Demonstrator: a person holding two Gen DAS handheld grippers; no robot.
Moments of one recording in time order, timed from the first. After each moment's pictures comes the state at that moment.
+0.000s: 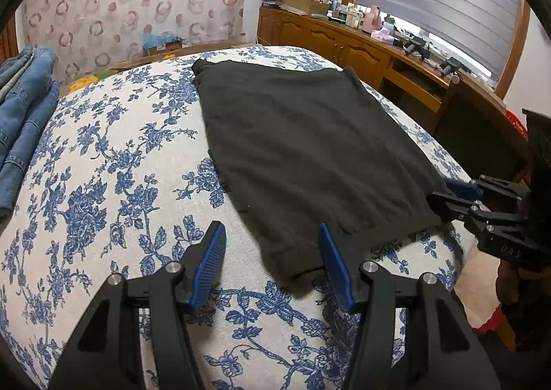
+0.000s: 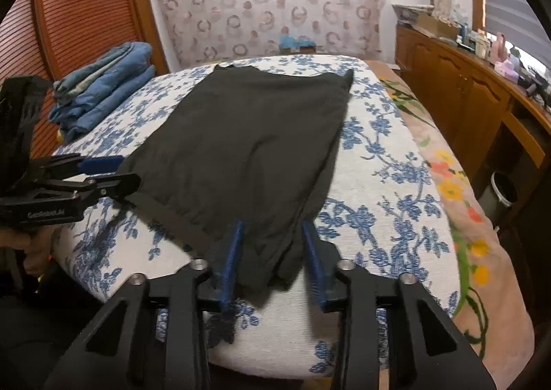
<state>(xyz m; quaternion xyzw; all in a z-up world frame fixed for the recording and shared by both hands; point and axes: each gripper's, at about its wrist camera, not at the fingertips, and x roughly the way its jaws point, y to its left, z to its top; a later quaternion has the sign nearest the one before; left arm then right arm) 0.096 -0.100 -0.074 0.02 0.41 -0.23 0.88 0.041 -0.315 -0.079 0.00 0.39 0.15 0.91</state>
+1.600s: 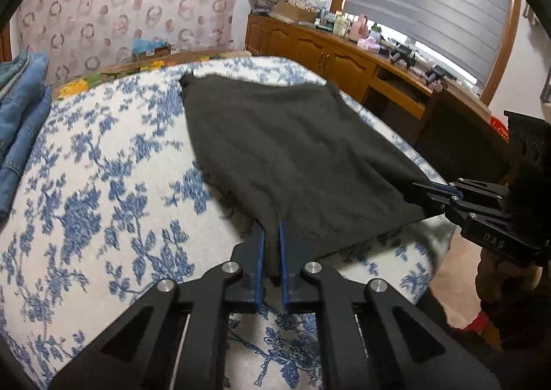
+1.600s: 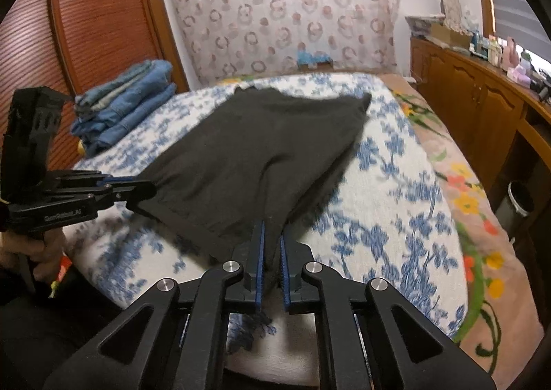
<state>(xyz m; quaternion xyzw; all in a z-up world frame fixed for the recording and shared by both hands) 0.082 -0.099 -0.053 0.00 0.39 -0.25 0.88 0.037 -0.318 -0.061 0.02 0.35 0.19 0.92</state>
